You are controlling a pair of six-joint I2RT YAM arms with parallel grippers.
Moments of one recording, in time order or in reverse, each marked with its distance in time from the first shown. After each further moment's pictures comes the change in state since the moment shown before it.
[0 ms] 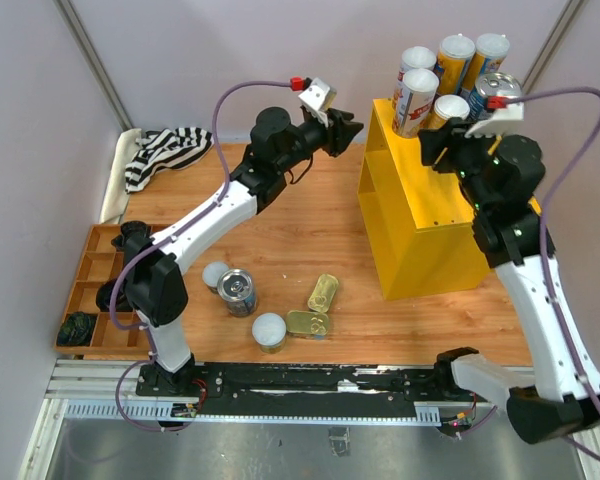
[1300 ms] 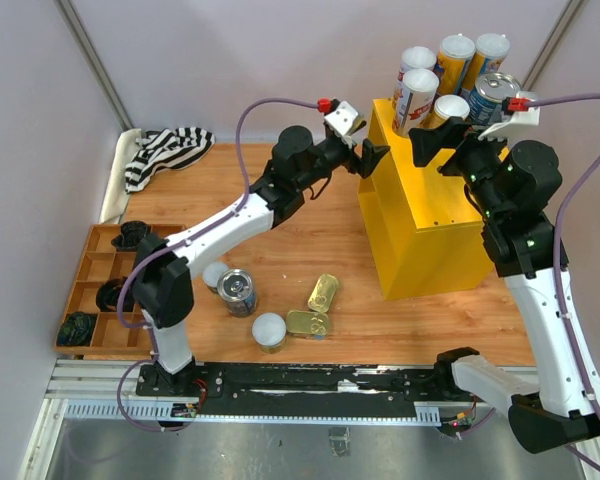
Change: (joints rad) left arm -0.112 0.083 0.018 0.103 -0.058 0.123; right arm 0.000 -0.099 0.030 -0.051 -0.029 0.110
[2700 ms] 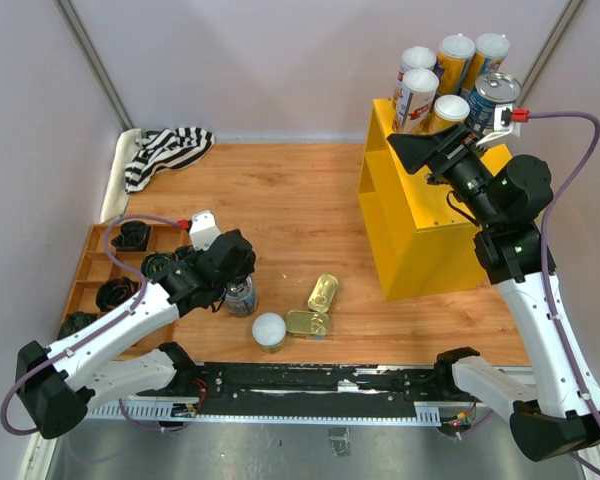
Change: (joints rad) left arm 0.000 -0.875 -0.859 -1.107 -0.902 -0.916; right arm 0.000 -0.050 -0.137 0.189 -0.244 0.406
